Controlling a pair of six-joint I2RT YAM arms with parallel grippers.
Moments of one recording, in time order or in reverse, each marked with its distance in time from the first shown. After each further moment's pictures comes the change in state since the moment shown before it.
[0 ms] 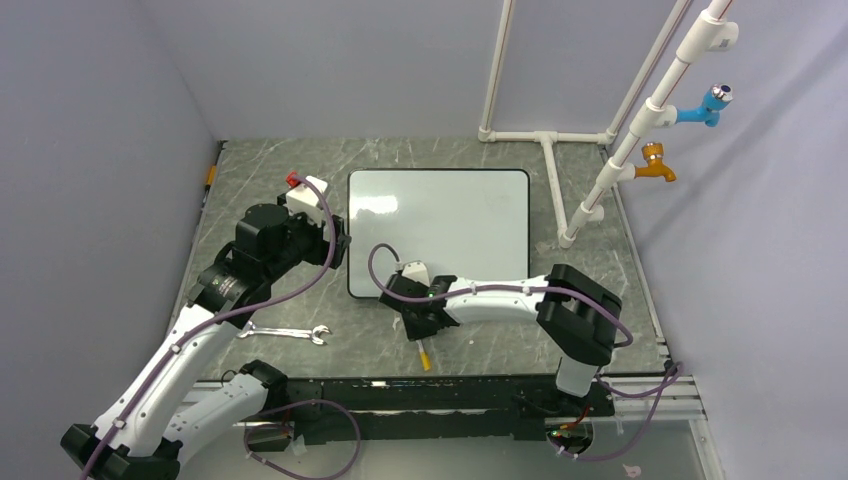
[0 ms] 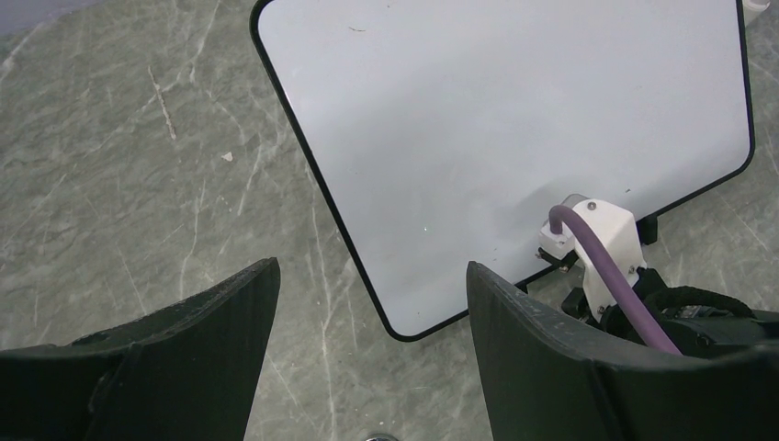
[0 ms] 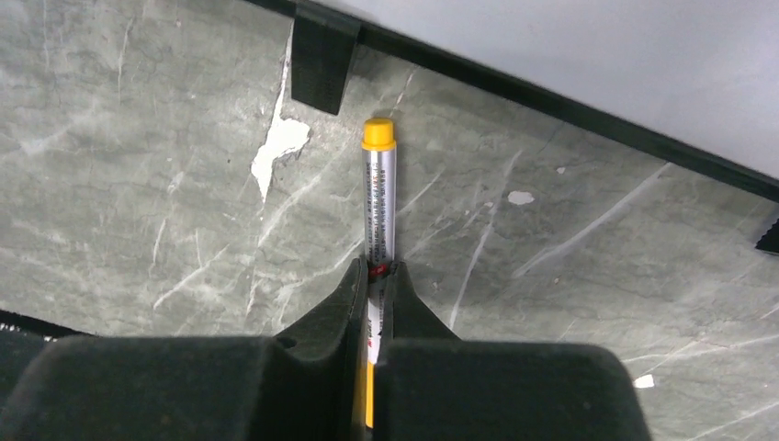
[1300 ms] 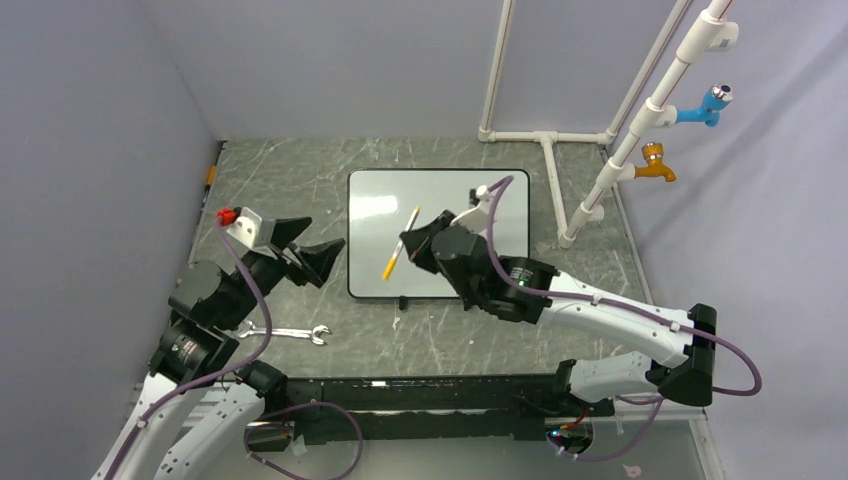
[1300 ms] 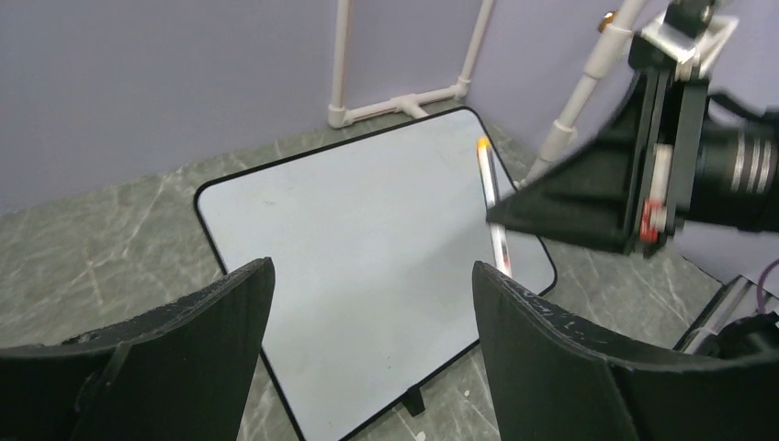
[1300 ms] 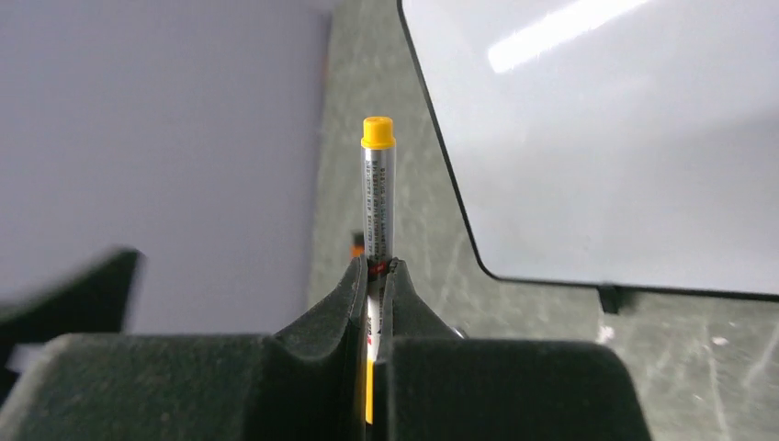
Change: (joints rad) left arm 0.000 -0.354 -0.115 0.235 0.155 -0.141; right arm 0.014 -0.519 0.097 0.205 0.405 0.297
